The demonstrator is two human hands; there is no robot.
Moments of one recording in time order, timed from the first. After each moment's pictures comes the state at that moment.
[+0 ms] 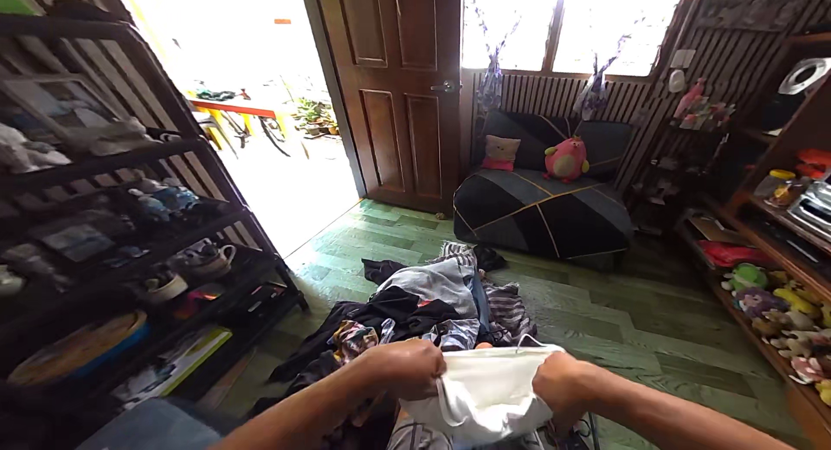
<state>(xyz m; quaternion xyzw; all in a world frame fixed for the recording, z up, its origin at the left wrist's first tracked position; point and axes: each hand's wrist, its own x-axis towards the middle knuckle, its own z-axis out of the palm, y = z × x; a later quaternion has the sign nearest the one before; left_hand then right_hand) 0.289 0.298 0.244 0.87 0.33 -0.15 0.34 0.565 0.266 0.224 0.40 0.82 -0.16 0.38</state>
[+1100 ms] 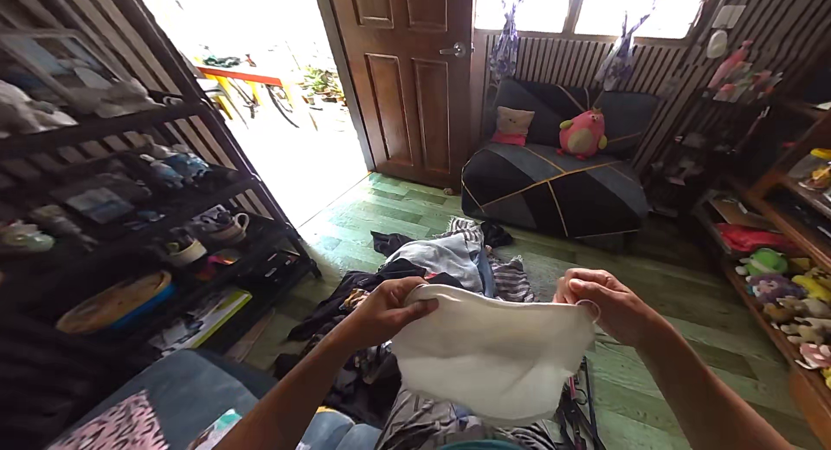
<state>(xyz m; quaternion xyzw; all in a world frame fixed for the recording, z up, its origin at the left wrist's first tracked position) 0.246 0.289 0.222 0.75 0.28 0.40 0.45 0.639 0.288 0.255 0.21 0.69 -0.58 -0.38</state>
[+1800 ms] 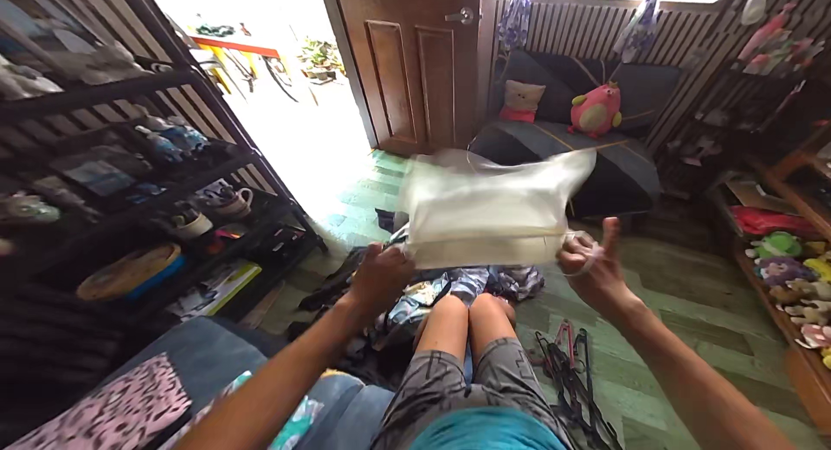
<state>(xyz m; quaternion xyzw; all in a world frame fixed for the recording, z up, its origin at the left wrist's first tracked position) 0.226 0.300 0.166 0.84 0.48 0.17 -0.17 0.633 0.311 0.185 0.51 0.83 0.13 -0.19</state>
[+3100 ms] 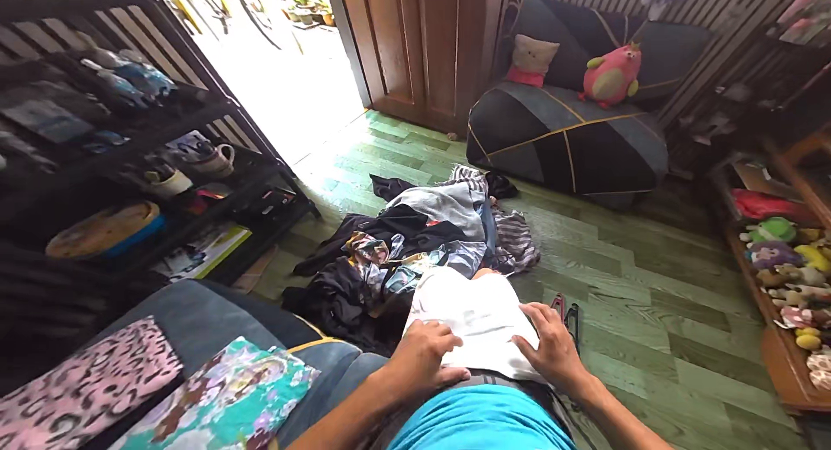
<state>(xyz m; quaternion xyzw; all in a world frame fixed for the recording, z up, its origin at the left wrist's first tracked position) 0.283 0.202 0.063 0.87 0.42 0.17 0.20 0.592 0.213 0.048 0.56 0.77 -0.22 -0.22</state>
